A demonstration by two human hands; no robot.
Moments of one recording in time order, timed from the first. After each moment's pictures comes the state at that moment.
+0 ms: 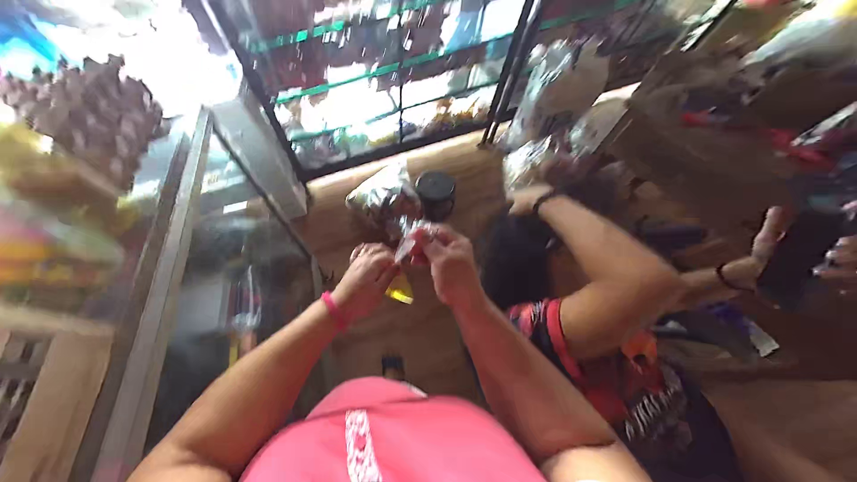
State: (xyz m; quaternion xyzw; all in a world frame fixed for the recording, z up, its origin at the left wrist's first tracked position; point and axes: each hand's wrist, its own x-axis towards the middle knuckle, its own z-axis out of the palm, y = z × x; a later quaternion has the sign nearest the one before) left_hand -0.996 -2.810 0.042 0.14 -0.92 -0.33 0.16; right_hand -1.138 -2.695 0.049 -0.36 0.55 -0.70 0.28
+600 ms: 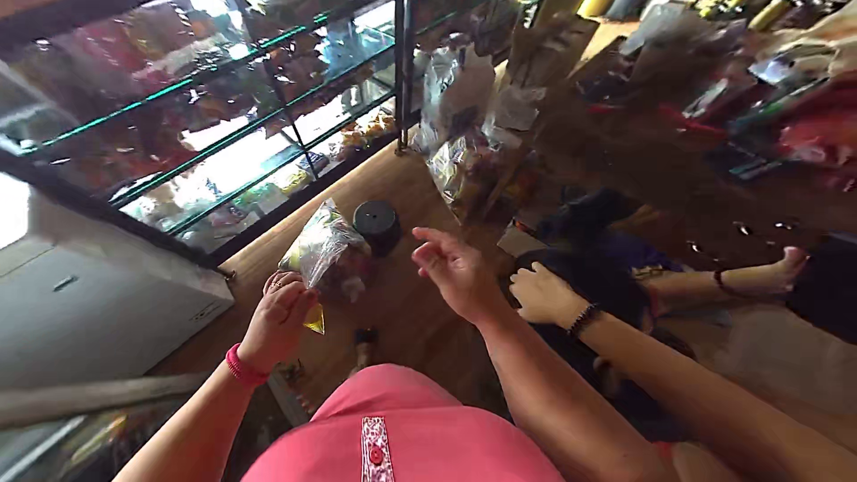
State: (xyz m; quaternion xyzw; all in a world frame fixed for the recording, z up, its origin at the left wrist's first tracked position) left_hand -1.202 -3.121 0.024 0.05 -0.91 -0.36 0.21; right_hand -1.374 -2.869 0.047 -0.32 0.74 -0.58 0.12
